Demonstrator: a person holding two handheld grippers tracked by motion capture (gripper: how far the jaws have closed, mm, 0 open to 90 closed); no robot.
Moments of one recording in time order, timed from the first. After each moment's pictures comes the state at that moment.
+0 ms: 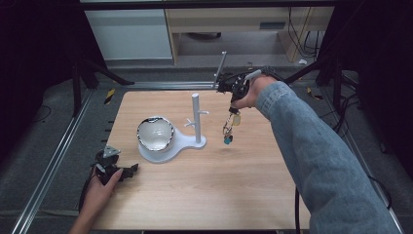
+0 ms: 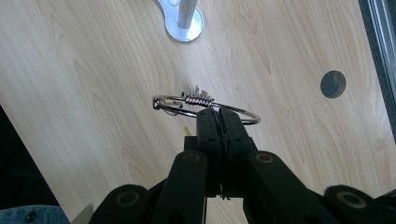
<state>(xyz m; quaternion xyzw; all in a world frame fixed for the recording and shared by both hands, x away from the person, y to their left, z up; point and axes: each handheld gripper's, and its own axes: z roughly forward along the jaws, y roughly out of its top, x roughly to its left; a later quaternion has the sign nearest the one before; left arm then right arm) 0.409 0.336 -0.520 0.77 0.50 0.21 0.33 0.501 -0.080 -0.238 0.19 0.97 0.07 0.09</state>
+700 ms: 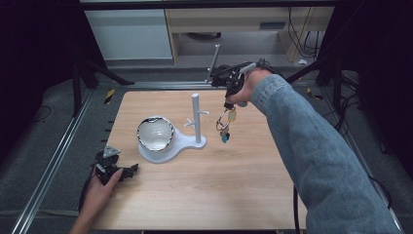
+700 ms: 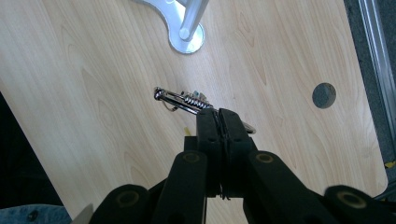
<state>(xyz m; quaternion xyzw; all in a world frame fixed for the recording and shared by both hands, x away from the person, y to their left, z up) 0.409 0.336 -0.520 0.77 0.50 0.21 0.33 0.500 -0.065 -0.220 0.18 0.98 0.07 0.10</state>
